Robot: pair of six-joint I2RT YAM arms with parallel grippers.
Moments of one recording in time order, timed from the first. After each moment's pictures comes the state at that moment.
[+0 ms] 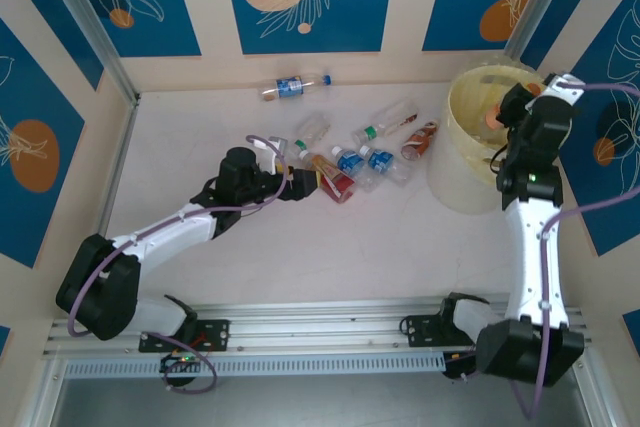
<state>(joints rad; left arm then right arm) -0.57 1.37 0.77 0.24 0.37 -0.49 -0.23 1.10 1.18 -0.26 0.16 0.30</state>
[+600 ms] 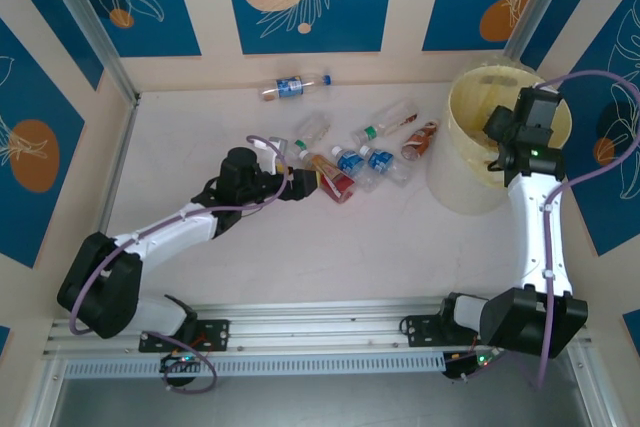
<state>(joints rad) -0.57 1.38 0.77 0.24 0.36 -0.49 -0.23 1.21 1.33 -0.69 0.19 0.25</state>
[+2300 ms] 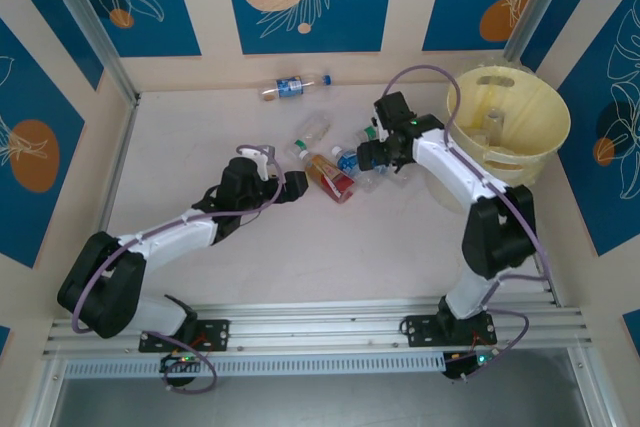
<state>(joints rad) -0.56 1.38 0.69 0.23 0.14 -0.58 0.37 1.80 1.50 -0.87 0.19 0.13</state>
